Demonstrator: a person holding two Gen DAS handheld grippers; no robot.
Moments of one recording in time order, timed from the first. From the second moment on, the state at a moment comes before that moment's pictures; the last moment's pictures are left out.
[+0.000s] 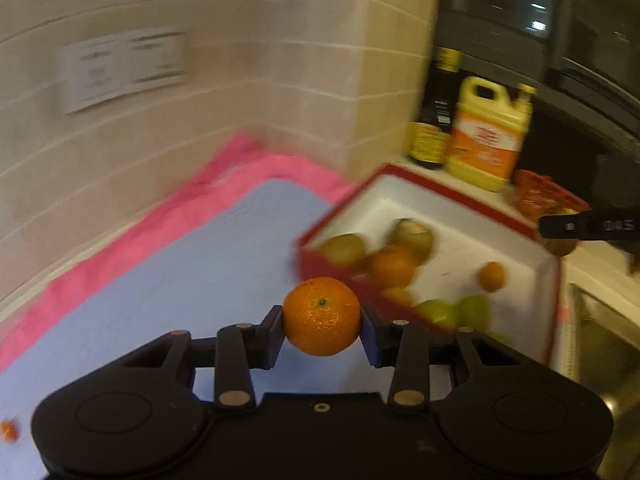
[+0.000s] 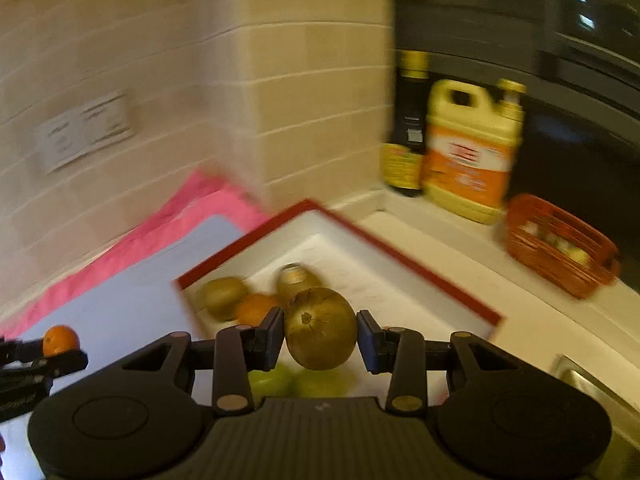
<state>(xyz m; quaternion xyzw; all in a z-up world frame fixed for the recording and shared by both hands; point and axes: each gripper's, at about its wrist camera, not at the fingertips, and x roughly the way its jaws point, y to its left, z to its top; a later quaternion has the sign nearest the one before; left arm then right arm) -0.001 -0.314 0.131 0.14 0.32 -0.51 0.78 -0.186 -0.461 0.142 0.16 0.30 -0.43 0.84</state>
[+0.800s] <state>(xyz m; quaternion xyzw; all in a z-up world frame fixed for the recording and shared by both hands) -0.042 -0.500 0.088 0.26 0.34 -0.56 0.71 -0.176 -0.596 0.086 0.24 0.33 -0.43 0.80</state>
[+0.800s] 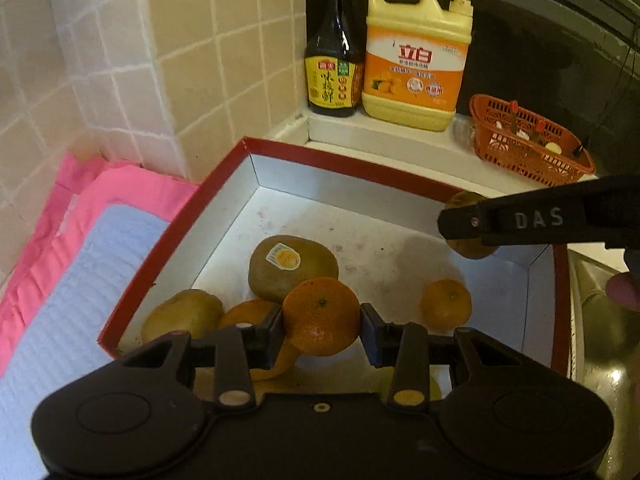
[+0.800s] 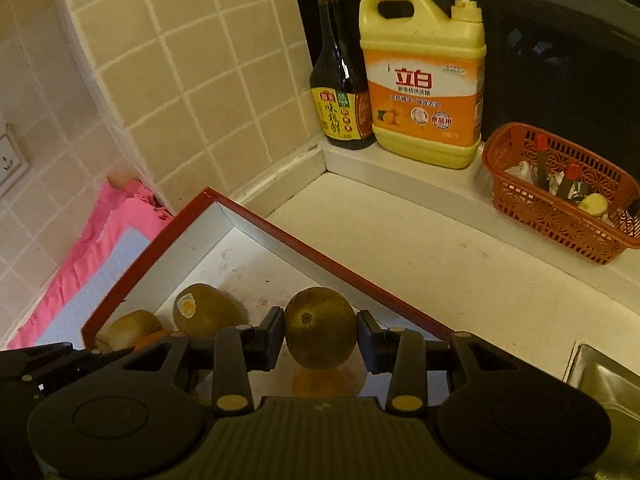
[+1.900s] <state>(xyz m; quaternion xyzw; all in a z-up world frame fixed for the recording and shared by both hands) -0.043 -0.524 0.047 0.28 0.38 -0.57 0.68 -0.170 -0.628 0.045 0.32 0.35 -0.44 0.76</state>
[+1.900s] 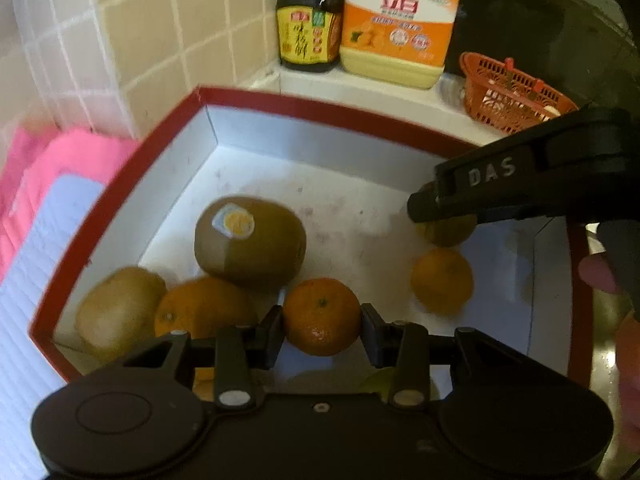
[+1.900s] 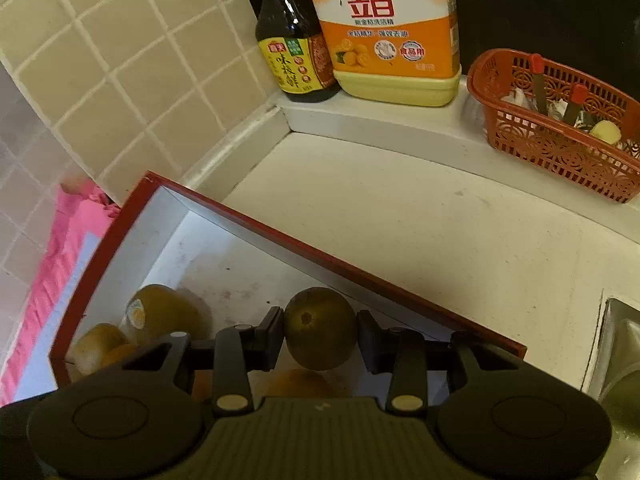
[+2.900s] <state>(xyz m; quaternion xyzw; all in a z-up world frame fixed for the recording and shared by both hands) -0.018 -0.278 0.117 0.12 0.35 -0.42 0.83 -0.194 -0.517 0.129 0.31 0.27 -0.39 0.82</state>
